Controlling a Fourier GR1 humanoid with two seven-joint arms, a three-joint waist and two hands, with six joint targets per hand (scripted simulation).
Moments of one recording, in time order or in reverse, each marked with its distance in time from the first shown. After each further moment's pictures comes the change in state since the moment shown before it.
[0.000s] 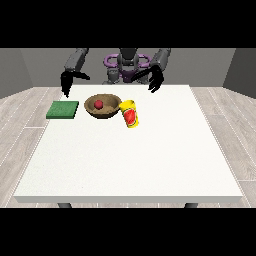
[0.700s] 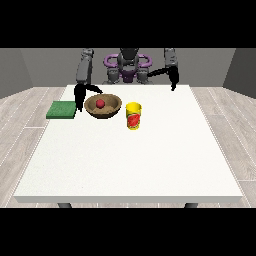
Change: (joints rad) left arm 0.143 0.082 0.103 -0.123 0.291 -0.297 -0.262; right arm -0.127 0.078 -0.010 0.207 0.023 -0.167 -0.103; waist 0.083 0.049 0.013
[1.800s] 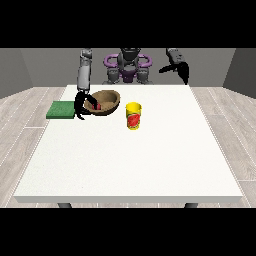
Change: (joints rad) left arm -0.008 0.047 0.022 -0.158 0.029 -0.099 0.028; right arm -0.051 -0.102 0.016 0.271 0.128 -0.280 -0.187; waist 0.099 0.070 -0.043
